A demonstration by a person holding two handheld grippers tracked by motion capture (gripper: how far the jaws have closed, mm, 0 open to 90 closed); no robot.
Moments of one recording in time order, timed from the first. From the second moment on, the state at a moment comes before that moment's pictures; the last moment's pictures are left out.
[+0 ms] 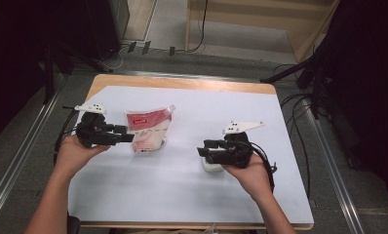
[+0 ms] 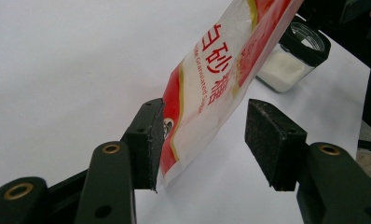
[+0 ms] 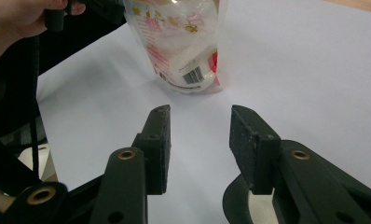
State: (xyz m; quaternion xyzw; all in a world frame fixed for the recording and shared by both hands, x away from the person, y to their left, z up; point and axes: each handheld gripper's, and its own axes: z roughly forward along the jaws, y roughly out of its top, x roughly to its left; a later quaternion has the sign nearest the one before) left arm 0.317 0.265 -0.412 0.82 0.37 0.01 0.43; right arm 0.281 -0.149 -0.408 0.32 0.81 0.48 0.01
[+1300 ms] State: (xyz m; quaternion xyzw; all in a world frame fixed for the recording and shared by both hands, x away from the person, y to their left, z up) left arm 0.315 0.278 -0.417 0.82 0.40 0.03 0.41; right arm 0.294 -0.235 -0.376 0.37 0.79 0.49 0.05
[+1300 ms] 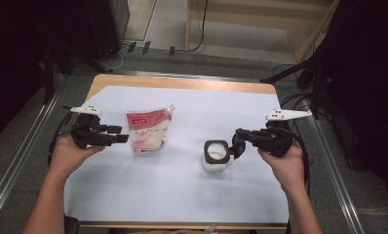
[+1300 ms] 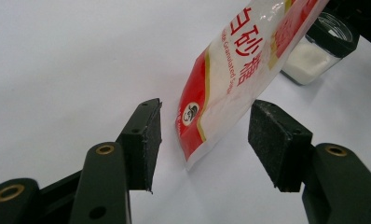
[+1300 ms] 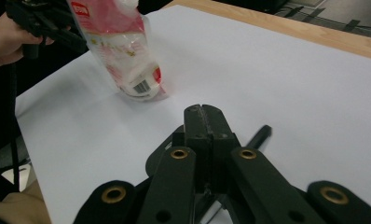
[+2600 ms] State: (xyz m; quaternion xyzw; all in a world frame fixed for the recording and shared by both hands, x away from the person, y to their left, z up) left arm 0.316 0.276 -0.420 0.82 0.40 0.02 0.41; right arm 0.307 -0.246 -0.411 0.41 0.79 0.46 0.04
